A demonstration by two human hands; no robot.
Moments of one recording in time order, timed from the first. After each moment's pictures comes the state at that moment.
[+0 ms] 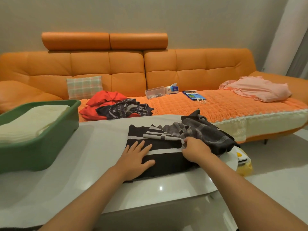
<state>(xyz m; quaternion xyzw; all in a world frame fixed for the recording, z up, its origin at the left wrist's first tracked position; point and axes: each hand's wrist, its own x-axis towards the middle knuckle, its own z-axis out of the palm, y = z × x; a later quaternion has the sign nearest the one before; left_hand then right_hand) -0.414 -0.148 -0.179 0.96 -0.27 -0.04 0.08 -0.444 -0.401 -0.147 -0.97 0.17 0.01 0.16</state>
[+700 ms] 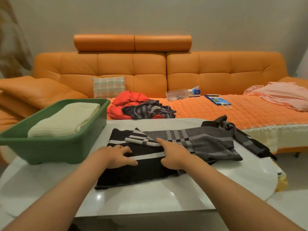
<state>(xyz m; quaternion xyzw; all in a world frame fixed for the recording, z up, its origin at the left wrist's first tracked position) -0.387 -0.004 -0.126 0.98 -0.12 -0.18 -0.04 -0.413 -0.254 -0.137 -0.98 -0.09 0.09 0.16</state>
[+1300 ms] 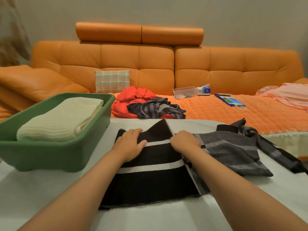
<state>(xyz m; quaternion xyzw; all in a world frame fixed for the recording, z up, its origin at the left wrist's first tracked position) -0.298 -0.008 -0.169 0.97 -0.14 0.05 0.18 -0.317 -0.225 -0.136 -0.97 0.18 0.02 0.18</state>
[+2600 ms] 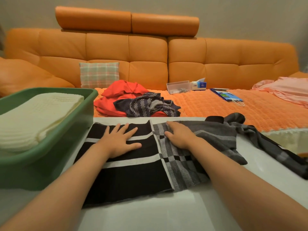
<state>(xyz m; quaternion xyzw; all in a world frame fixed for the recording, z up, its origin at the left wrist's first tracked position) -0.230 -0.012 -0.179 0.98 -0.17 -0.08 0.01 -0.225 -0.284 -0.181 -0.99 -0.06 0.00 0.16</state>
